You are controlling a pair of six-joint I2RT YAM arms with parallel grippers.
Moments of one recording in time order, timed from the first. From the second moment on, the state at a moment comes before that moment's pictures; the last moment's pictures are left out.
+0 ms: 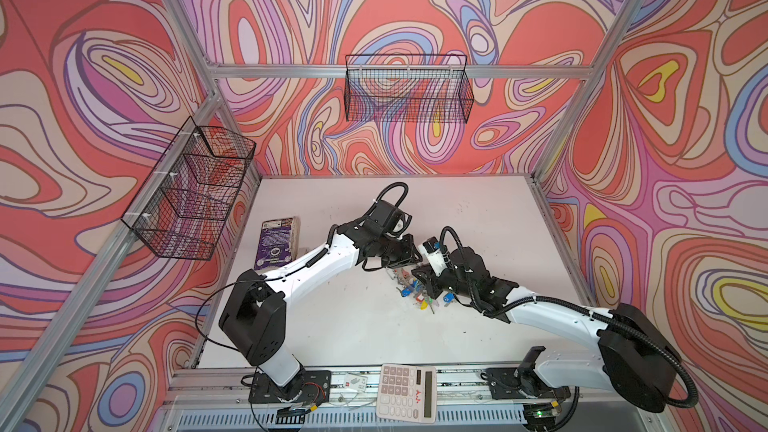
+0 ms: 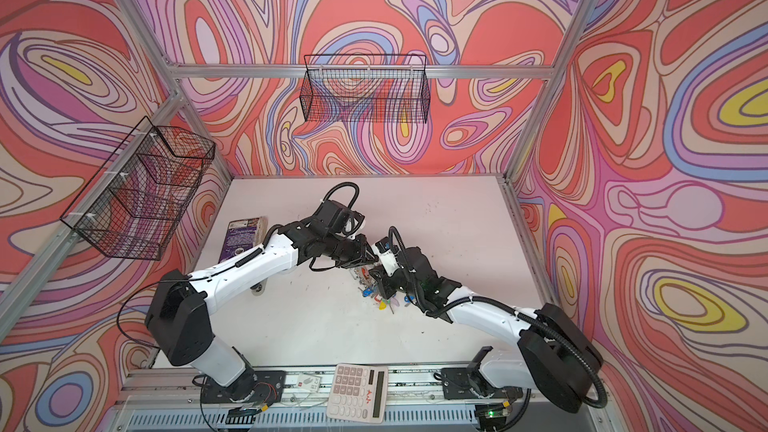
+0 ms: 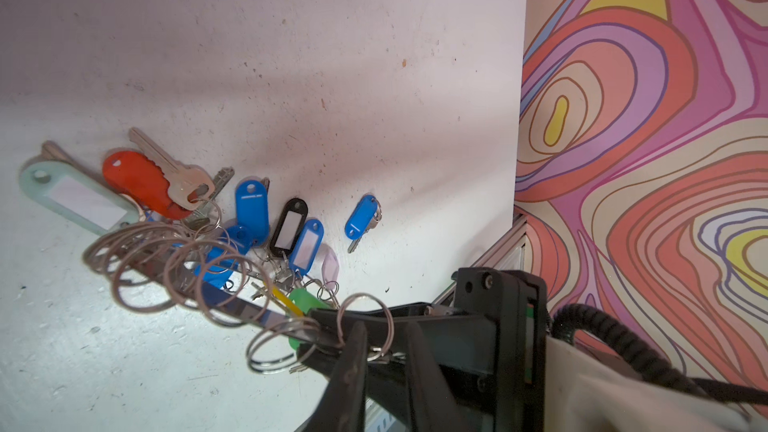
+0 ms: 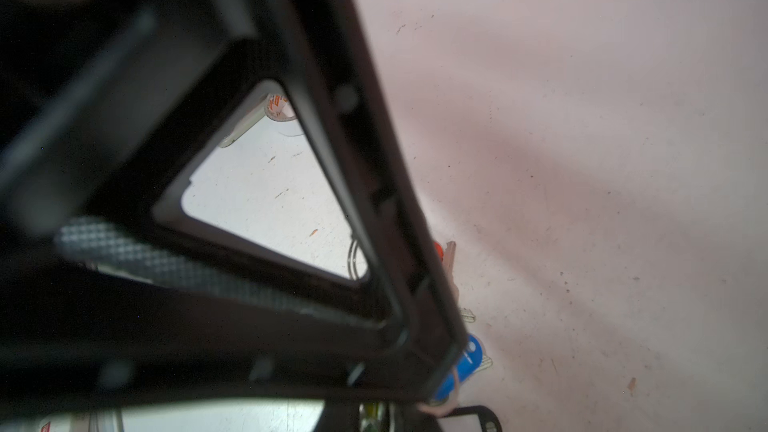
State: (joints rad) left arm -0.69 1.63 1.29 -0.56 0.46 -0.84; right arm 0.73 1.28 0.58 0.19 -0.21 0.17
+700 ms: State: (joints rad) left arm -0.57 1.66 1.48 -0.83 0.42 -0.53; right arm 0.73 1.23 0.57 0.14 -0.12 0.05
